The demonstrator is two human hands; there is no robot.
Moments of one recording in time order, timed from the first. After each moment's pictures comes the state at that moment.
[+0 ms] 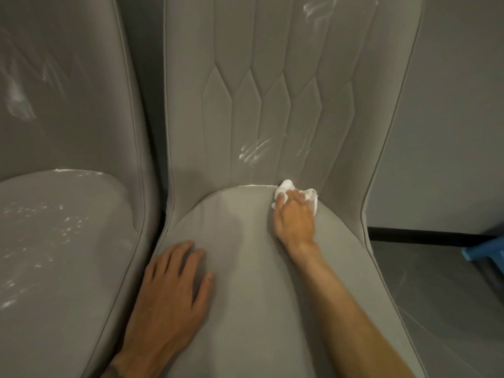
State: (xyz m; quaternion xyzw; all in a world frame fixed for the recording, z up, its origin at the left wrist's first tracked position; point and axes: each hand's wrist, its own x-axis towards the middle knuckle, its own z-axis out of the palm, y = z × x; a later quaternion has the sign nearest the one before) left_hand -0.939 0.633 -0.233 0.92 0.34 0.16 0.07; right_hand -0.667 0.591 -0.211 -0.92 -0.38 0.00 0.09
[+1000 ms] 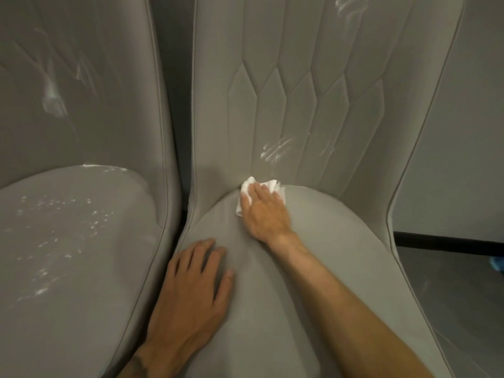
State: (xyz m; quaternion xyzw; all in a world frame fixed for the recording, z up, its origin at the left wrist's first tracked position) left_hand -0.942 0.637 -0.241 0.93 0.35 0.14 0.05; right_hand -0.720 0.657 -0.218 -0.86 -0.50 0.06 0.11
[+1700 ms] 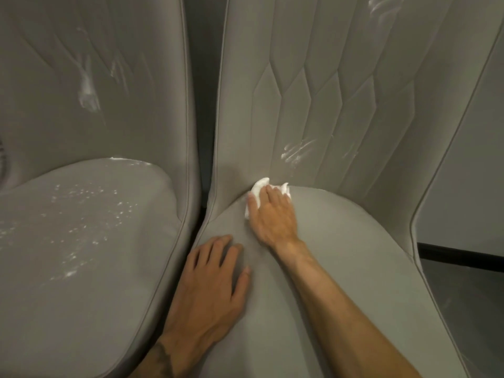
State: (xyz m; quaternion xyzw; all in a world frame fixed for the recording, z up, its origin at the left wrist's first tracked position) left_hand -0.939 0.635 -0.238 0.92 0.36 0.13 0.06; right_hand -0.740 0.664 -0.225 -0.86 -0.50 0.03 0.10
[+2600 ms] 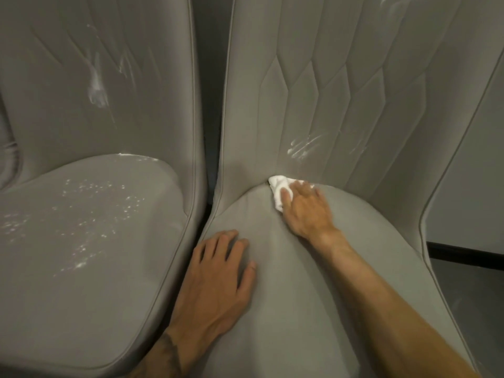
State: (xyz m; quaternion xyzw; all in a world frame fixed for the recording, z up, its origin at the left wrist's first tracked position) left_hand -0.939 0.635 -0.241 0.92 0.36 0.14 0.07; right_hand -0.690 0.637 -0.215 -0.86 -0.49 0.04 0.09
